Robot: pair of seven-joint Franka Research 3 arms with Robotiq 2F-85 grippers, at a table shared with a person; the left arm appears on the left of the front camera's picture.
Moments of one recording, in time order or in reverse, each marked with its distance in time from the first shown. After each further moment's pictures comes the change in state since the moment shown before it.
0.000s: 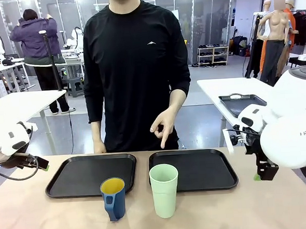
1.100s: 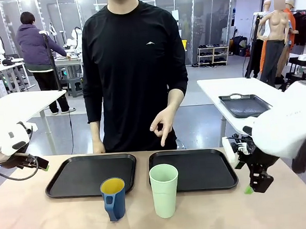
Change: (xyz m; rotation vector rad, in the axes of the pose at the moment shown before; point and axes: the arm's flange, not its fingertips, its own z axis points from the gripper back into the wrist) left arm 0.000 0.000 0.000 0.000 0.000 0.000; right arm -0.007 0.008 -0.045 0.147 -0.293 0.026
